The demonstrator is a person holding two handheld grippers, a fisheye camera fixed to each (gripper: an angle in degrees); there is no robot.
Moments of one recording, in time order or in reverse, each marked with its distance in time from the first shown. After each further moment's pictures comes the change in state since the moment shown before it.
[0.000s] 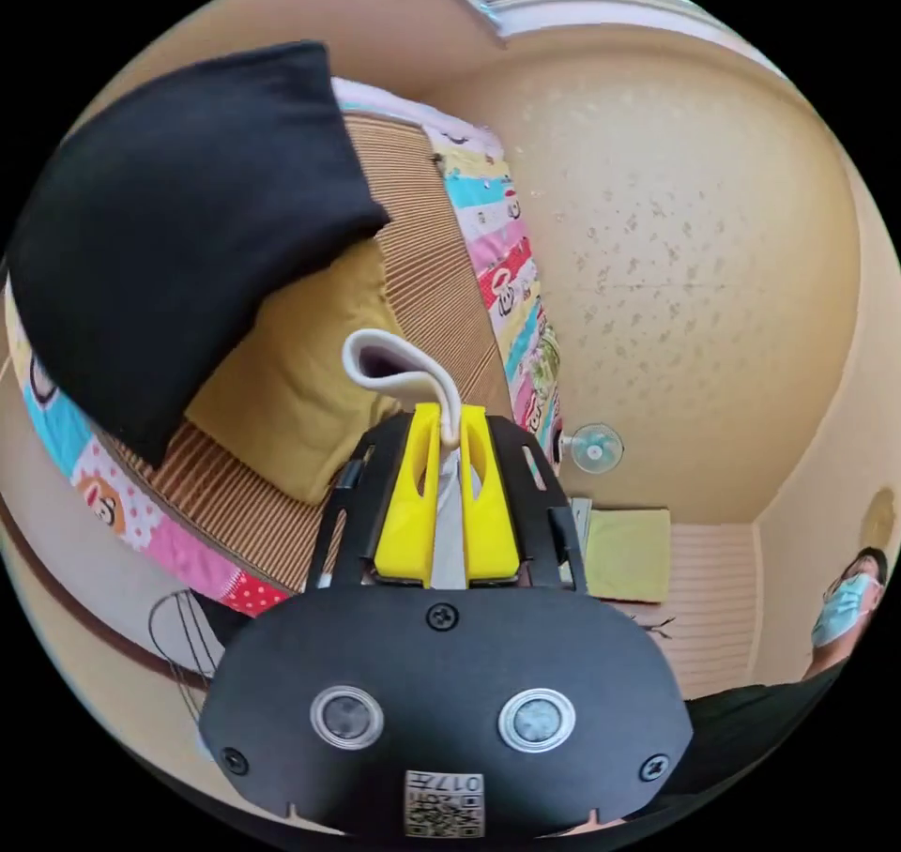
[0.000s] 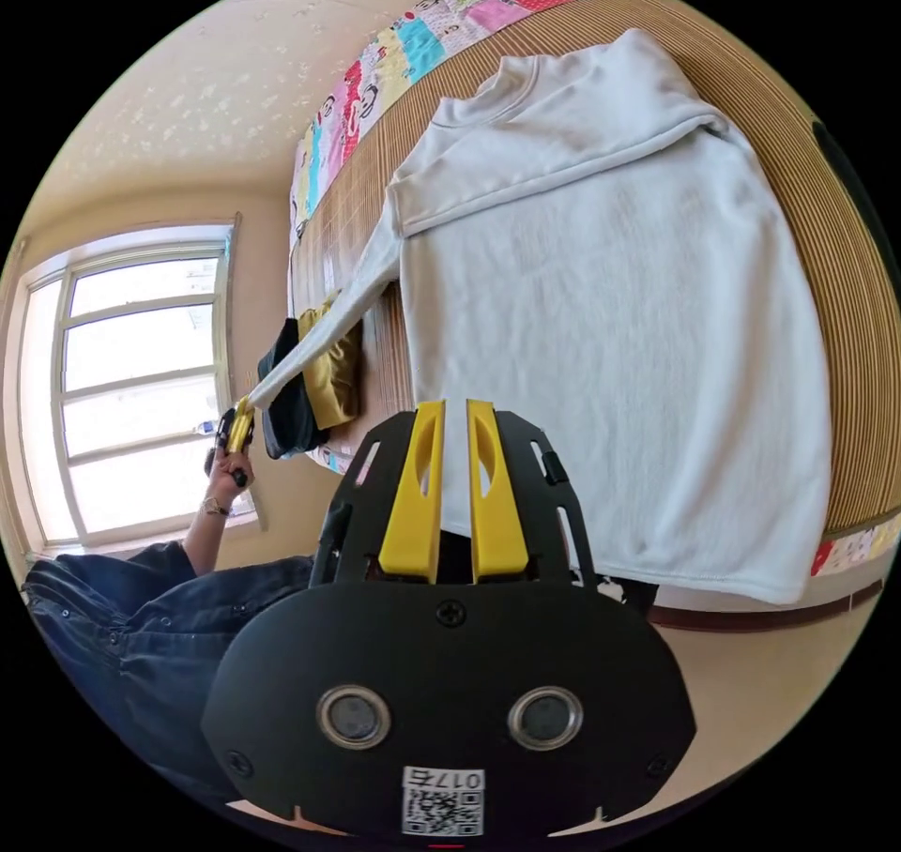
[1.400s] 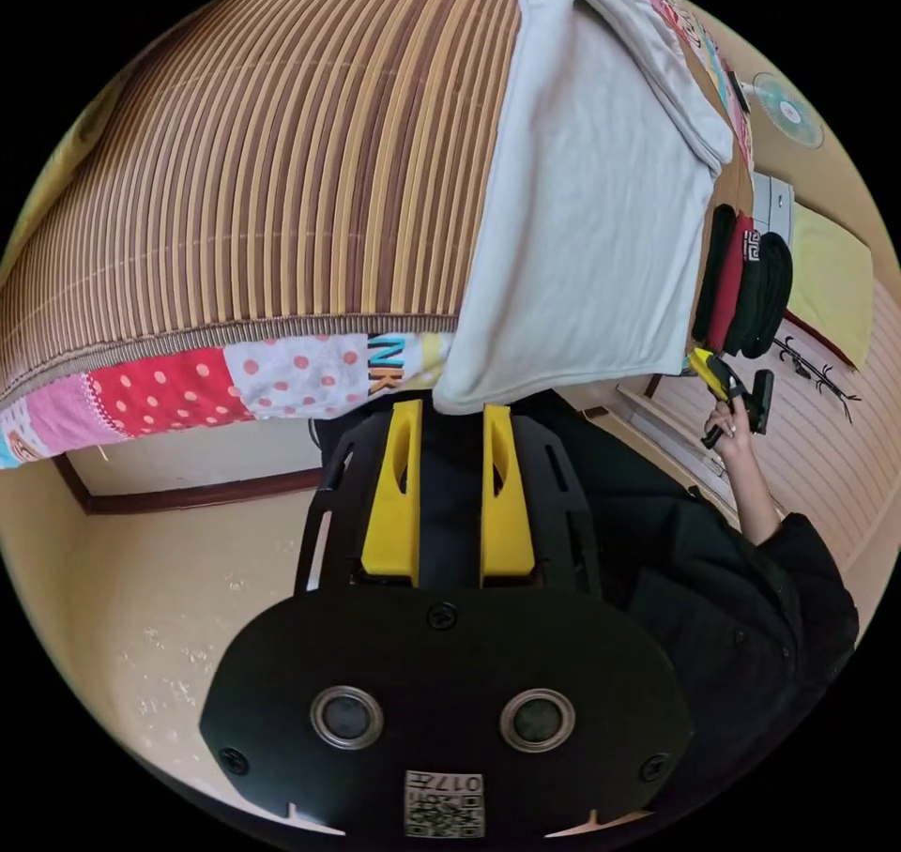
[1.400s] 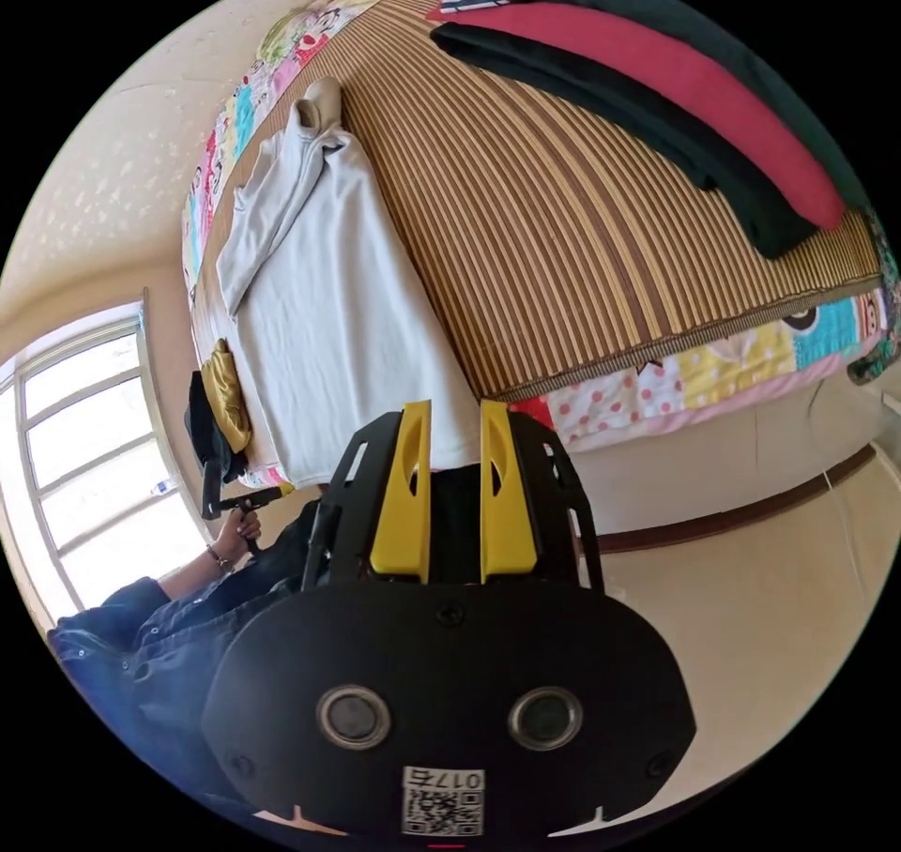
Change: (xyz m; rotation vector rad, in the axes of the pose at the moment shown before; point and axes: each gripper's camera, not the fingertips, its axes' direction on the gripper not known) left arm -0.112 0.312 0.235 -1.017 -0.573 0.241; right arm 0.213 0.099 -0.353 0.006 0.170 0.289
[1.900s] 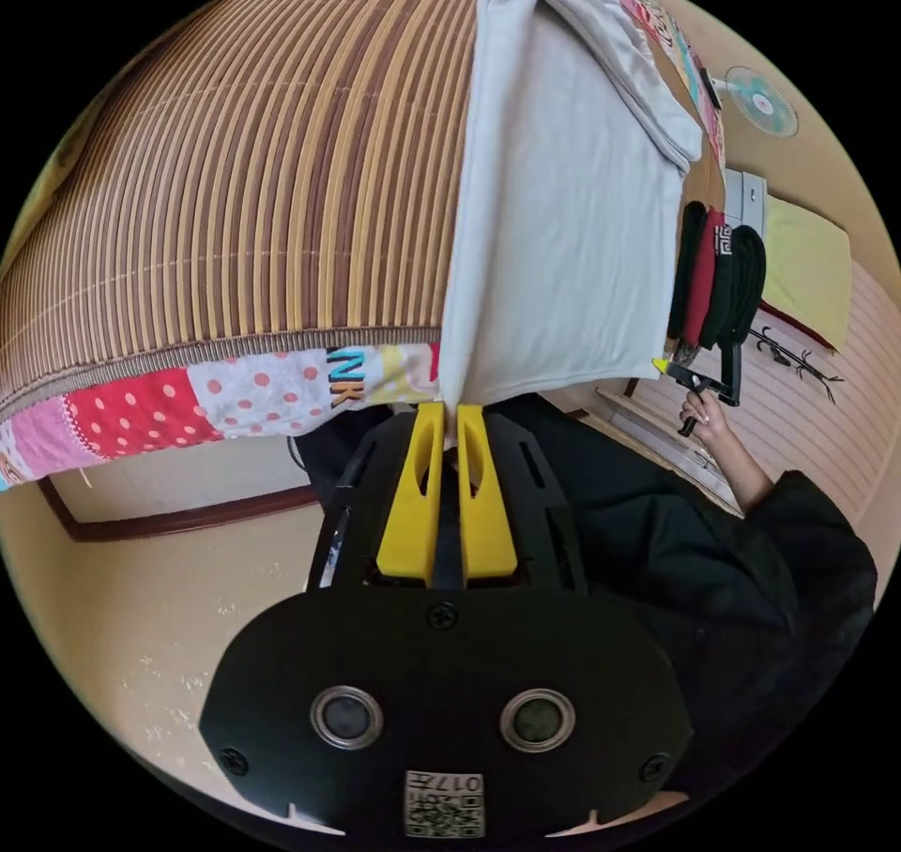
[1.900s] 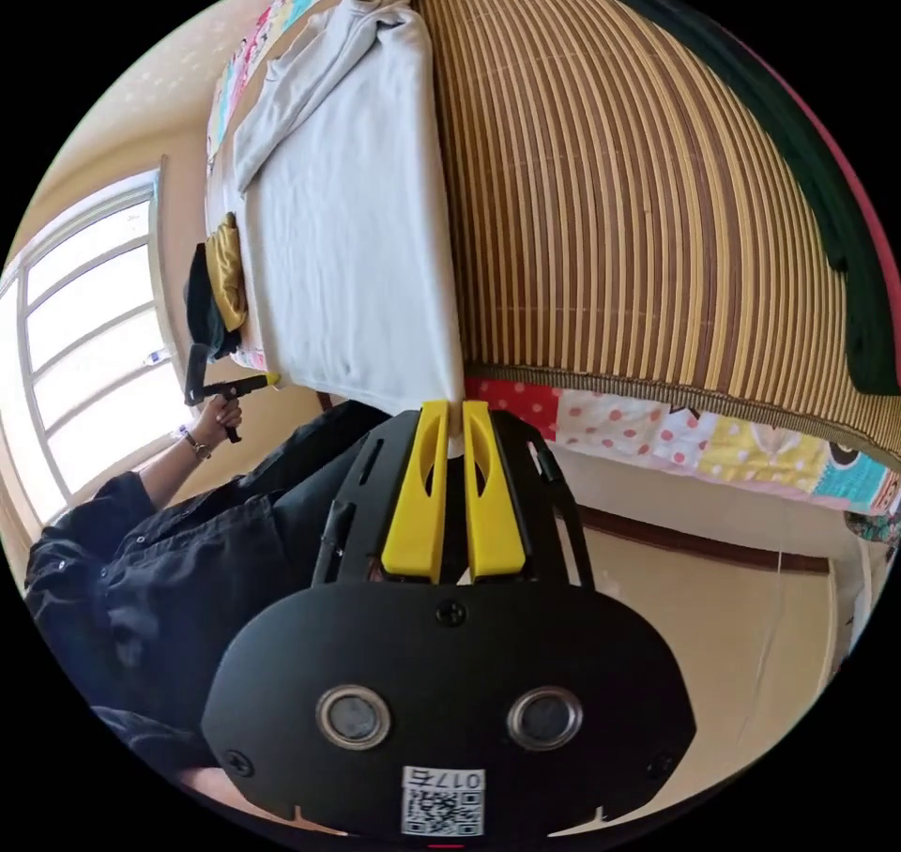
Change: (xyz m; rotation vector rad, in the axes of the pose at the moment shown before) left arm -0.040 0.014 -0.107 0.015 0.109 0.078; right arm 0.050 -0.018 -0.067 -0.307 -0.016 -0.276
